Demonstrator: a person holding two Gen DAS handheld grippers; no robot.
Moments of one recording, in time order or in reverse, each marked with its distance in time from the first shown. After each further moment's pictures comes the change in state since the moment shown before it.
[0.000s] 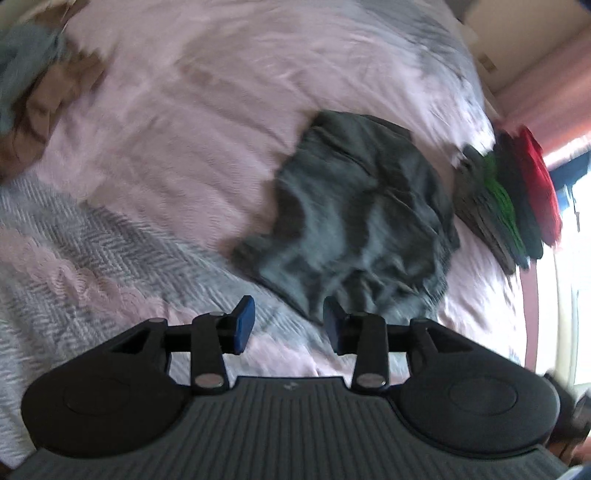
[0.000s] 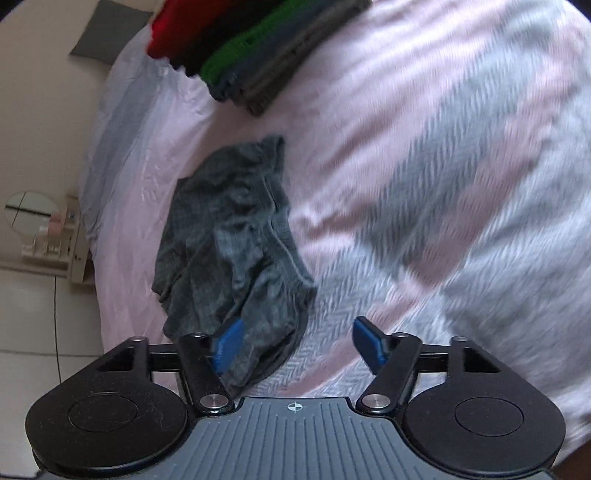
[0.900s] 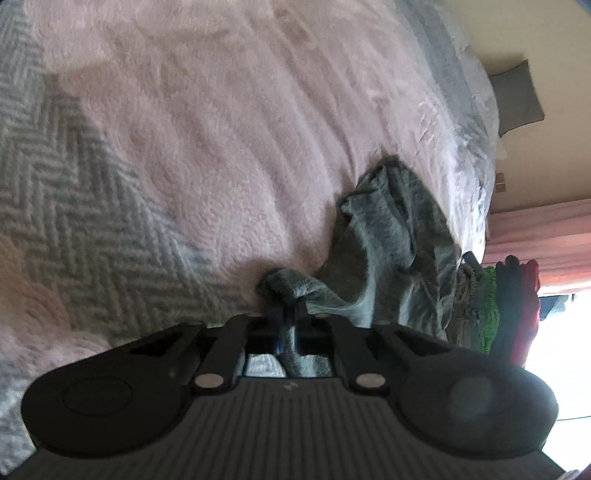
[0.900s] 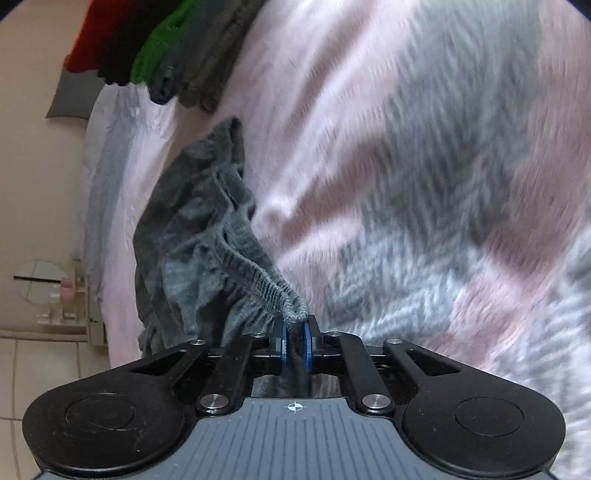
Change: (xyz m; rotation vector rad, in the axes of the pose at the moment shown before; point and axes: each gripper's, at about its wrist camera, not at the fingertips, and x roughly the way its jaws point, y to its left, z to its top) left arm 0.105 0.077 -0.004 -0.401 -0.109 -0.218; right arm 0.121 -0.045 -0.005 0.157 -0.118 0.089
